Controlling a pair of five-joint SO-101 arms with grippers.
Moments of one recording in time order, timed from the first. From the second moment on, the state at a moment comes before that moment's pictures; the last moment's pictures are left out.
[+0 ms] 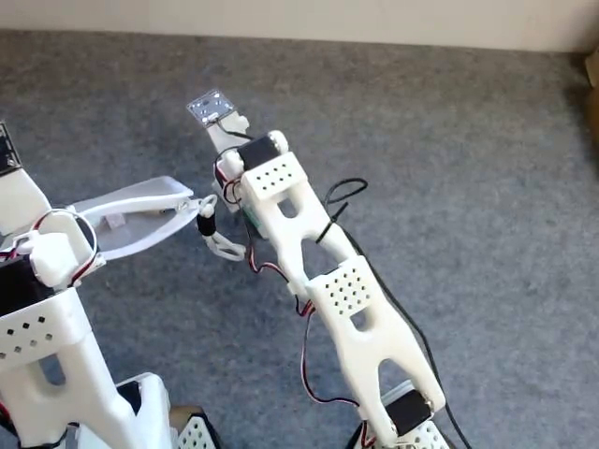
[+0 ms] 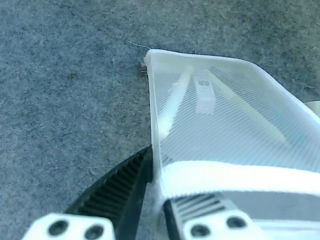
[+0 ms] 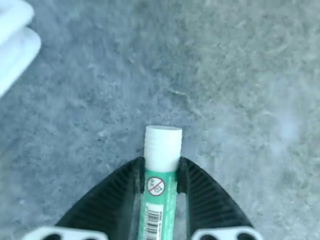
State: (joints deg) left arm -30.0 -46.2 26.2 84.9 11.5; right arm -35.4 68.0 -73.6 82.1 11.0
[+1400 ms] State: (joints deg) left arm -31.0 -46.2 26.2 84.9 11.5; right arm -35.5 73.5 -92.8 97.2 12.7
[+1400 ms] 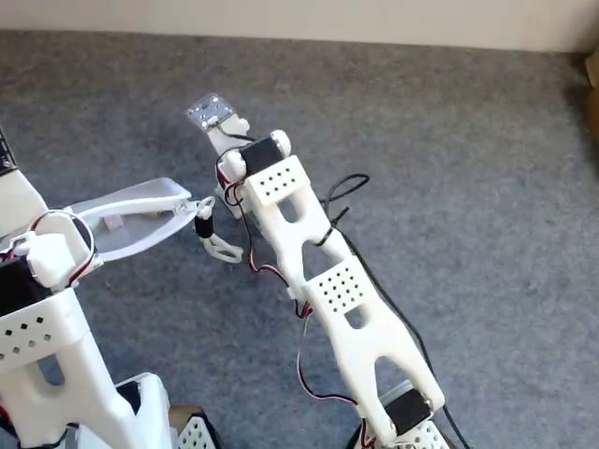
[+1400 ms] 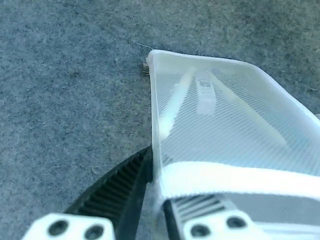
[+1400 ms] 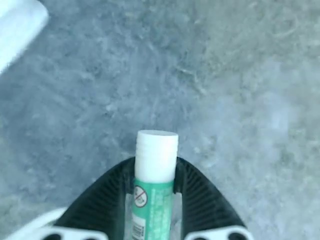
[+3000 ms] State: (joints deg) left arm -31.1 -46.2 26.2 84.9 11.5; right arm -37.4 6.1 -38.6 97.8 2.4
